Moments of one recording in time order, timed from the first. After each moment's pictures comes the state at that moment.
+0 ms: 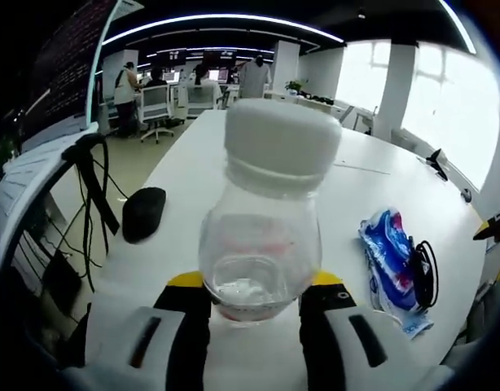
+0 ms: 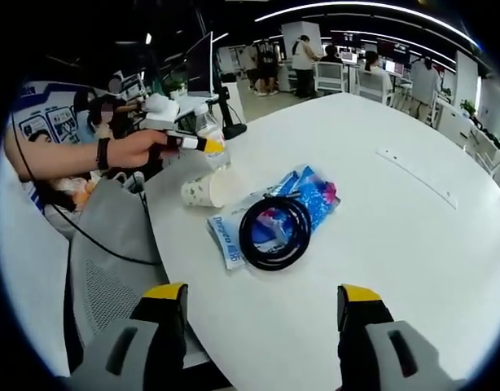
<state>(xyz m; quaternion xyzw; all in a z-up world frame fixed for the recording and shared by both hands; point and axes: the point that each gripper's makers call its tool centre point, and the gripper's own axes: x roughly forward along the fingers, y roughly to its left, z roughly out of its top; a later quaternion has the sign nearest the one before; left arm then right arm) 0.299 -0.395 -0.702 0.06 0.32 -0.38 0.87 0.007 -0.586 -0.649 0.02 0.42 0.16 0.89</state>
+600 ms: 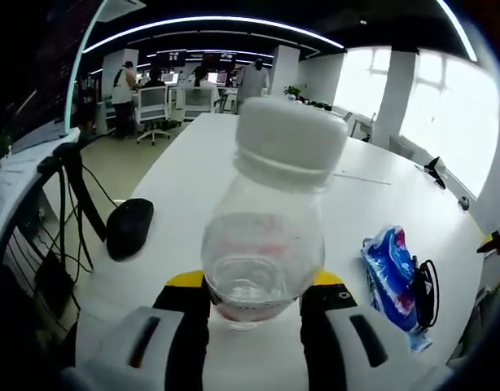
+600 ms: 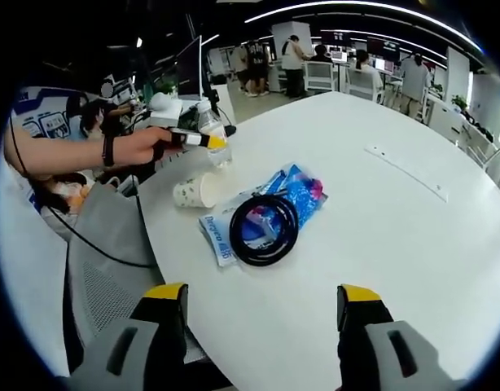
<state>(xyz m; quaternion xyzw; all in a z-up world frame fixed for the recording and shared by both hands) 0.318 -0.419 -0.702 0.05 0.31 -0.40 0.86 -0.001 -0.599 -0.646 0.03 0.43 0.14 0.89</state>
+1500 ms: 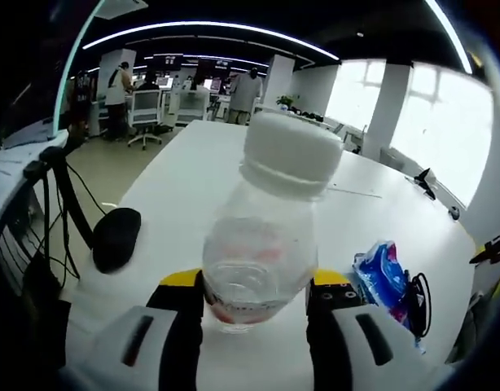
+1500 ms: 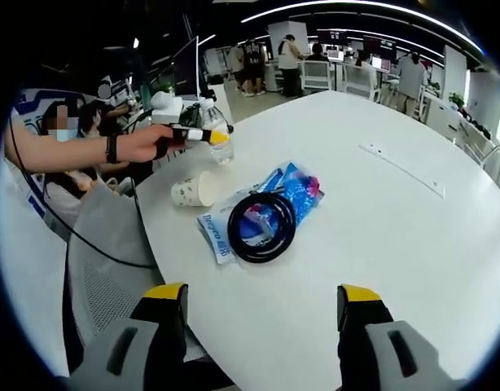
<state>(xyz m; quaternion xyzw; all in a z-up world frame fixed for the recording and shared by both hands) 0.321 -0.427 -0.690 0.03 0.29 -0.43 0.85 -0.005 -0.601 -0.645 0.03 0.43 0.13 0.89</state>
